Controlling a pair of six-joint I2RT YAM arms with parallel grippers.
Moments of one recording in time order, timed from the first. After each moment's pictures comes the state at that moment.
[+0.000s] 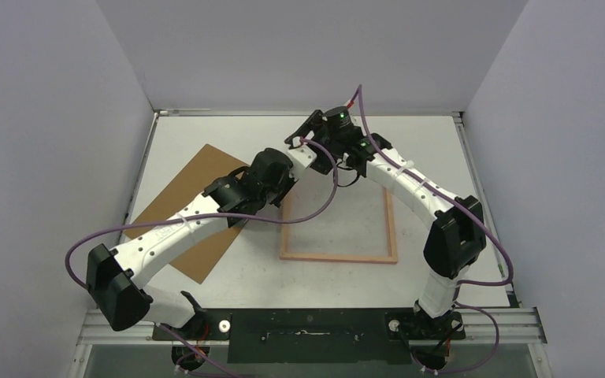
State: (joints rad) left arm -0.82 1.39 1.26 -0.58 -0.32 0.12; right arm 0.61 1.78 1.62 -0.51 -0.06 1.21
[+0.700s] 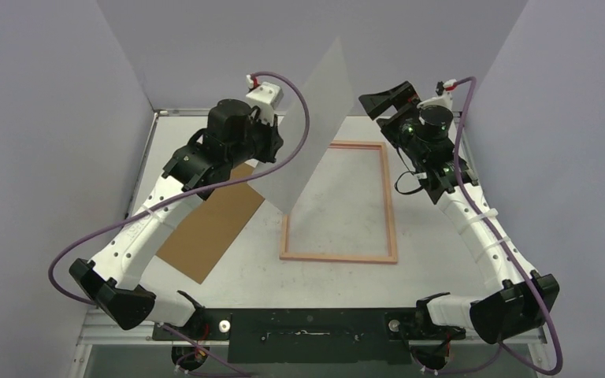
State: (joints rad) left arm -0.66 1.39 1.62 -0.65 -0.08 -0.13; right arm 0.31 1.28 1.32 -0.14 0.00 0.97
